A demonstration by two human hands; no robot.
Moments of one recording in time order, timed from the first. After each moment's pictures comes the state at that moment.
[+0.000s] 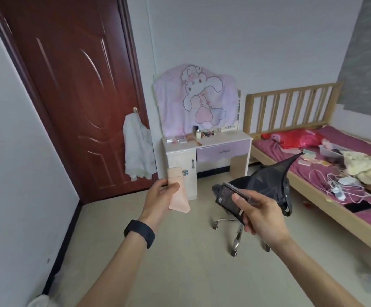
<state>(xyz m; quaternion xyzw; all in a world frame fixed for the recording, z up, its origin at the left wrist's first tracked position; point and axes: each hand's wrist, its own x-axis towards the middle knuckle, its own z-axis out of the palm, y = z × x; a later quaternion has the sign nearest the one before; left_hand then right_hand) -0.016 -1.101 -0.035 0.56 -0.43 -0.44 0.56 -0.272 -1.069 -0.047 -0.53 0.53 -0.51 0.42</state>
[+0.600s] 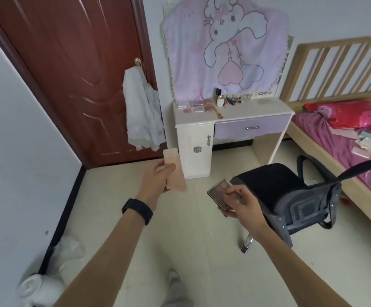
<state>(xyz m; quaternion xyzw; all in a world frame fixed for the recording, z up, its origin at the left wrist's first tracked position) 0.038 -1.434 -0.110 0.62 -0.32 -0.47 0.54 -0.210 -1.441 -0.190 -0.47 0.51 -0.43 0.58</state>
